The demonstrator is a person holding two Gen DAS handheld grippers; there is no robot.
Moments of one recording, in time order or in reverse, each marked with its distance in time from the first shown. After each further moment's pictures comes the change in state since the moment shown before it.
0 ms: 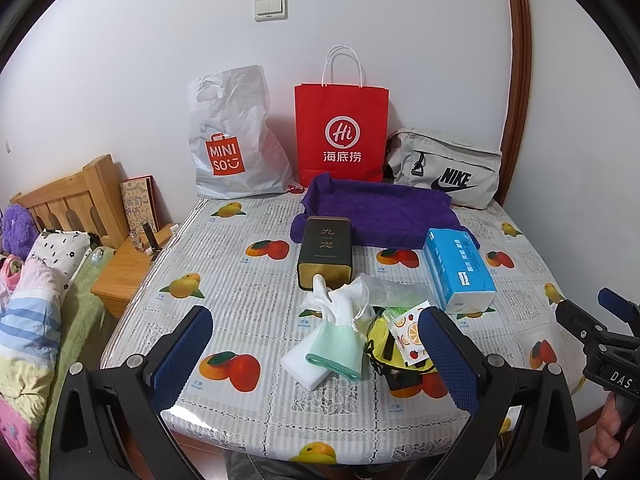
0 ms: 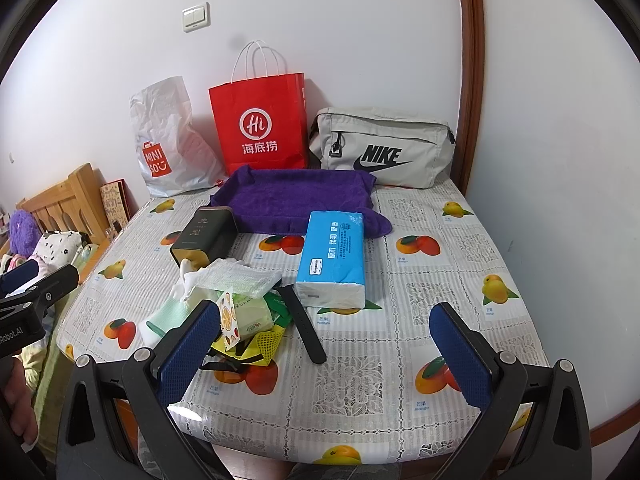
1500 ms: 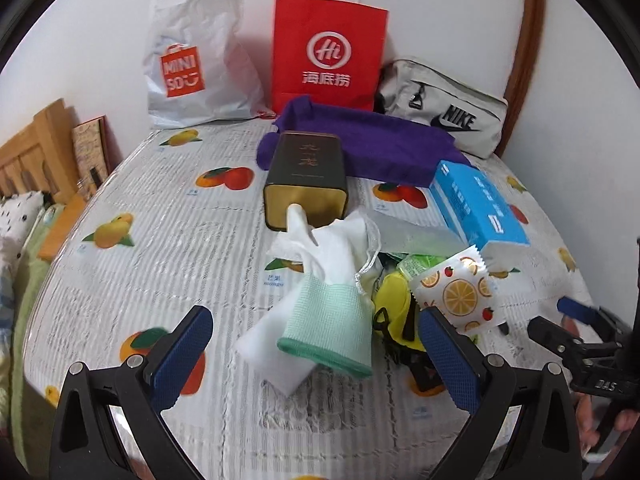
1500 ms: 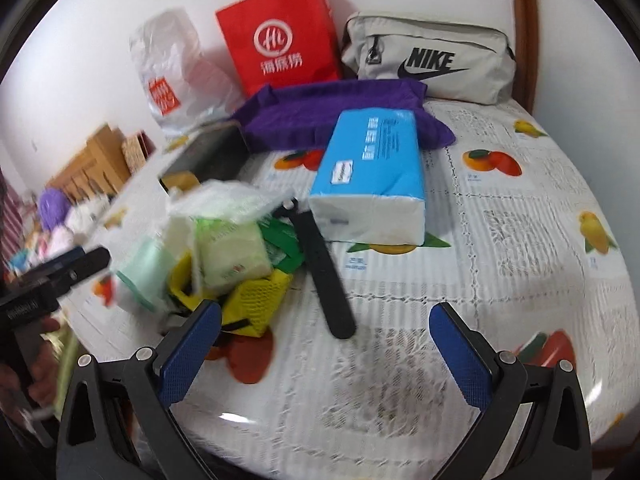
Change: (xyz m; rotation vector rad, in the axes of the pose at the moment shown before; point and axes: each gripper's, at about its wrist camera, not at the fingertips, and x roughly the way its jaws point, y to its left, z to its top) left arm 0.127 0.003 -0.048 -0.006 0.174 -0.139; right arm 0.129 -0.010 -0.051 -0.018 0.208 0.182
